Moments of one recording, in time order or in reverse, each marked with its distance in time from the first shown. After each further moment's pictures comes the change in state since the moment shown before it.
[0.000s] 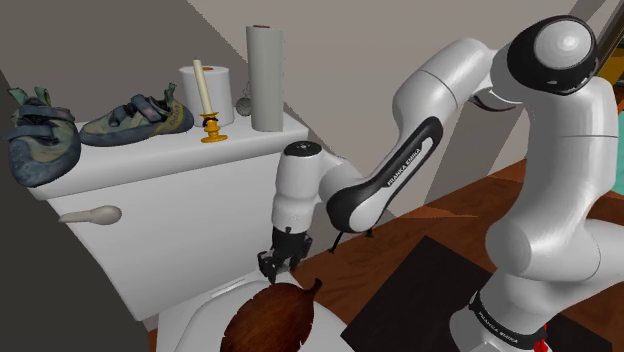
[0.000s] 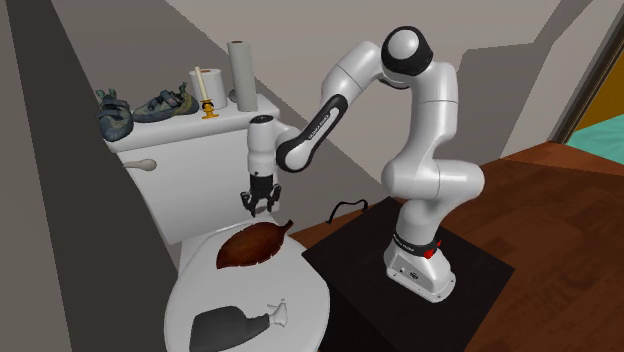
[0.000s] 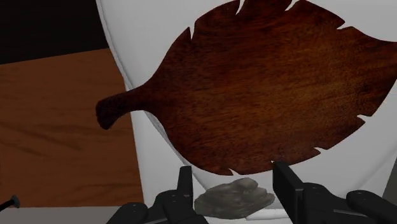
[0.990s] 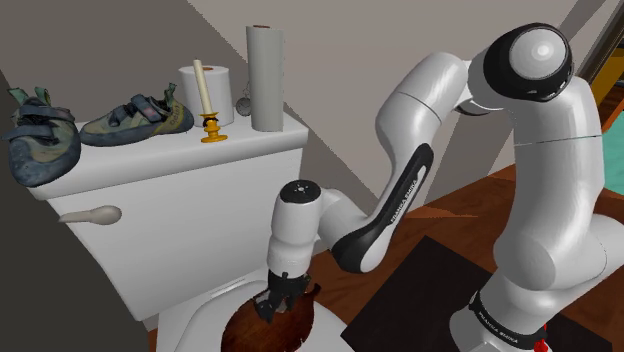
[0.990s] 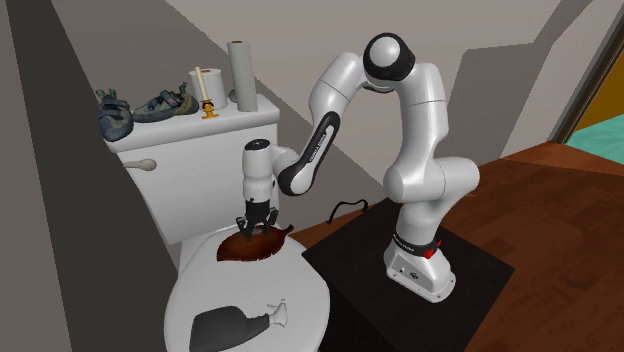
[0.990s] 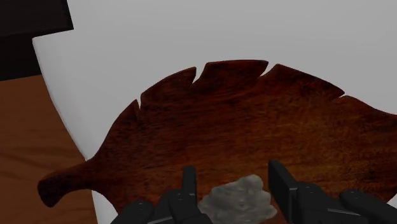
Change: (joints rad) arm 0.285 0.017 -0.196 -0.025 -0.118 0.122 0.218
